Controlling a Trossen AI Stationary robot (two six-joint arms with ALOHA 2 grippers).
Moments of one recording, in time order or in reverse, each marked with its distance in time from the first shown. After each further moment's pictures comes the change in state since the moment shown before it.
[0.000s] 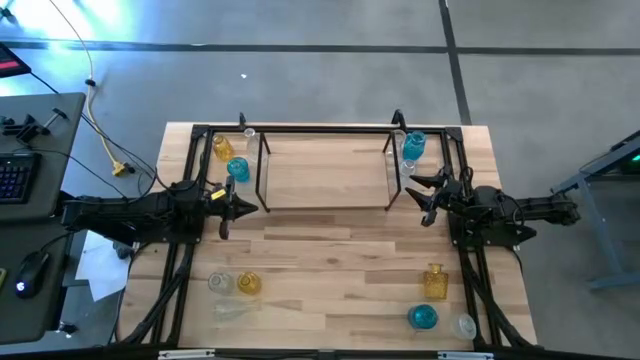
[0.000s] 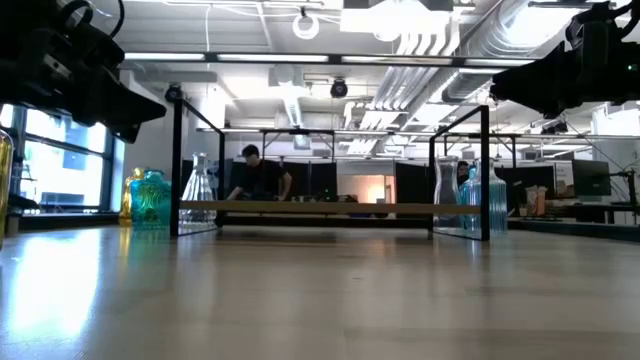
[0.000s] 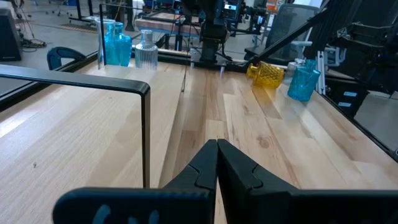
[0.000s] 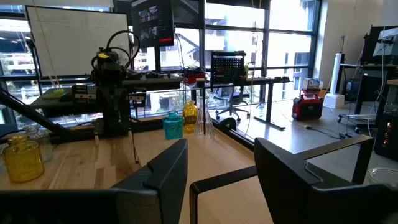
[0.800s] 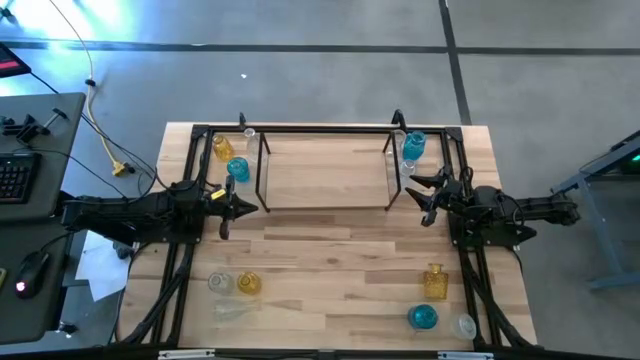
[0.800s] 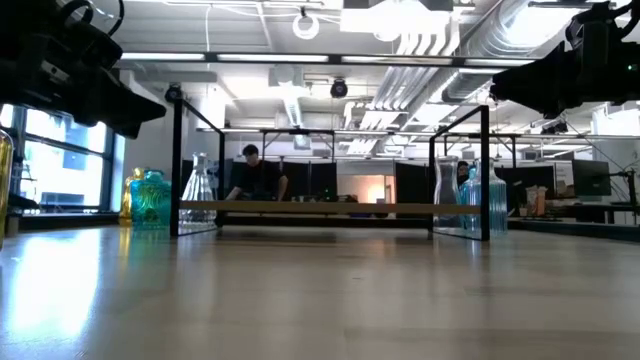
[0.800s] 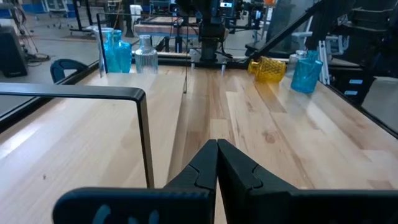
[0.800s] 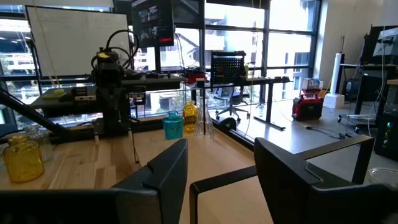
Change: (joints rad) left arm 0.000 0.000 0.000 0.000 0.000 0.081; right arm 0.000 0.000 0.000 0.000 0.000 0.000
